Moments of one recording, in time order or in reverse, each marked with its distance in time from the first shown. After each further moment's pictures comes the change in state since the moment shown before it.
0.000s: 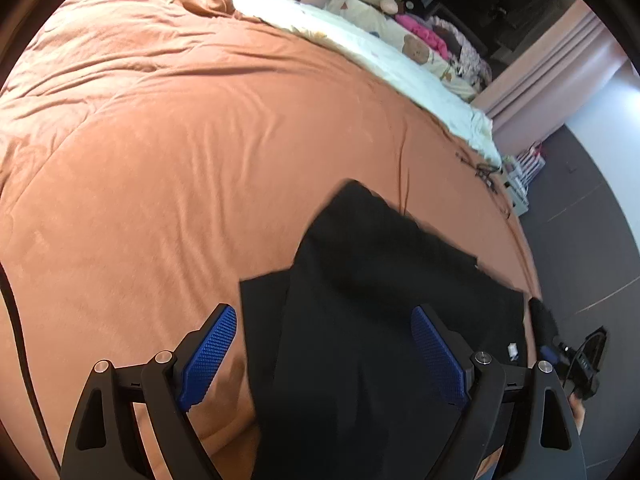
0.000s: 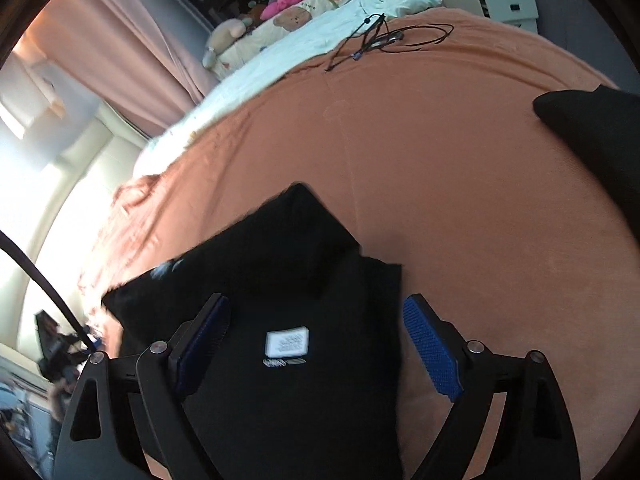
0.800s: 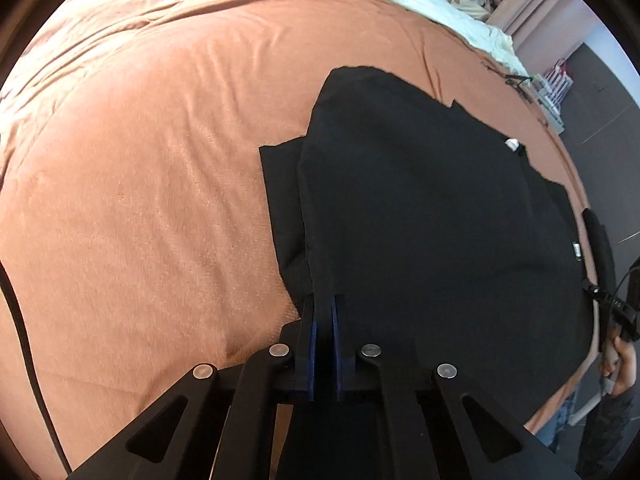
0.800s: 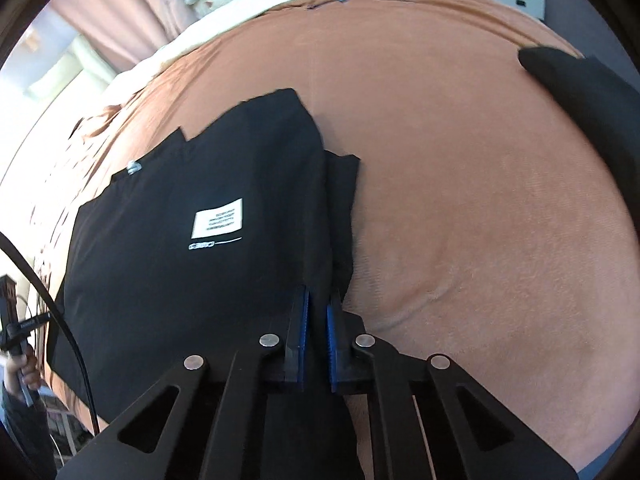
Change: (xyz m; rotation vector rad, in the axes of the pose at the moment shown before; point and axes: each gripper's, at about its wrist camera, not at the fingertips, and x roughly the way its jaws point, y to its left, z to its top) left arm 0.042 0.007 -0.076 0.146 0.194 0.183; right arm 0.022 0.022 -0.023 -0.079 0.164 -0.160
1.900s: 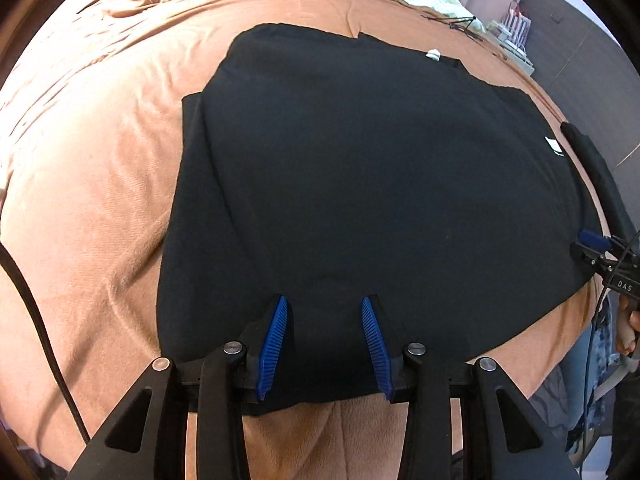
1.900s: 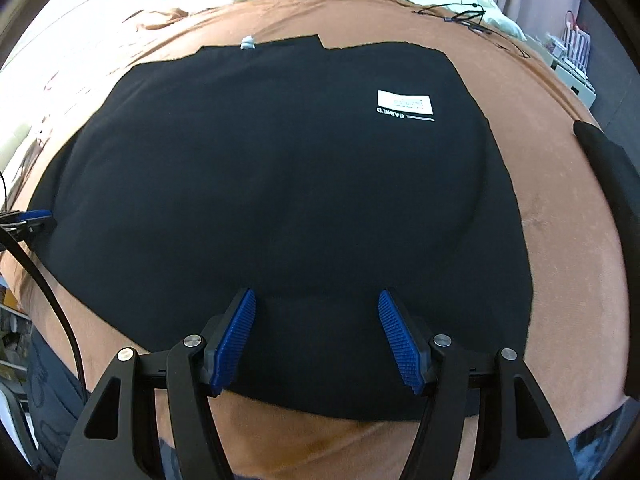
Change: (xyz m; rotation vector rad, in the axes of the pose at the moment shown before) left arm -0.017 -0.060 -0.088 0.197 -0.011 0.036; right arm -0.034 0.099 -0.129 -0.377 0.032 -0.128
